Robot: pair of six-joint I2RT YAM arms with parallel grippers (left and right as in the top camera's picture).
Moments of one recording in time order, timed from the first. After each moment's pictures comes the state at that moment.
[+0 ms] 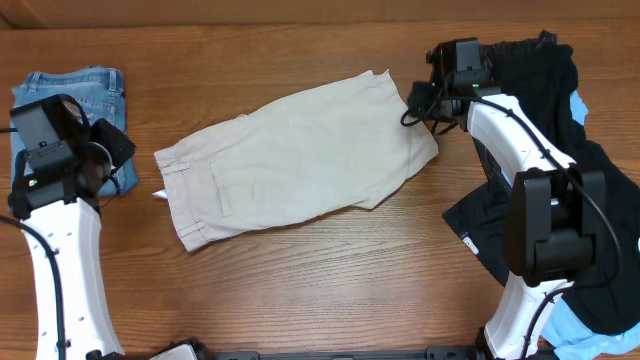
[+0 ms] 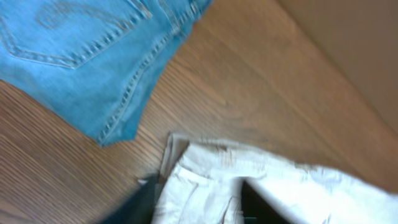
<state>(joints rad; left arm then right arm) 0.36 1.38 1.21 -0.70 0.09 -0.46 0.12 2.04 1.52 -0.51 -0.14 0.23</state>
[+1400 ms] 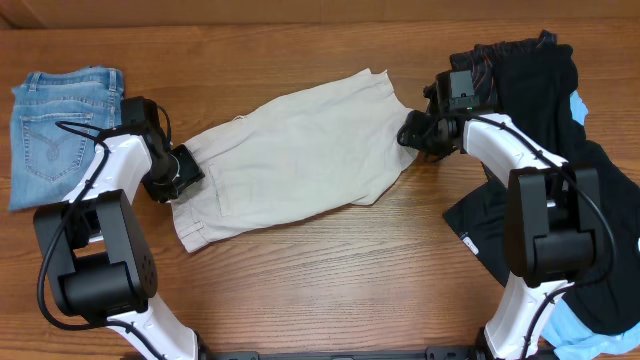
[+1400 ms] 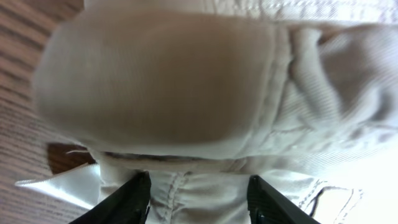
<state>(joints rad) 0.20 1.93 1.24 -0.77 0.11 -0.39 0.12 2.04 1.34 -0.45 -0.27 0.38</state>
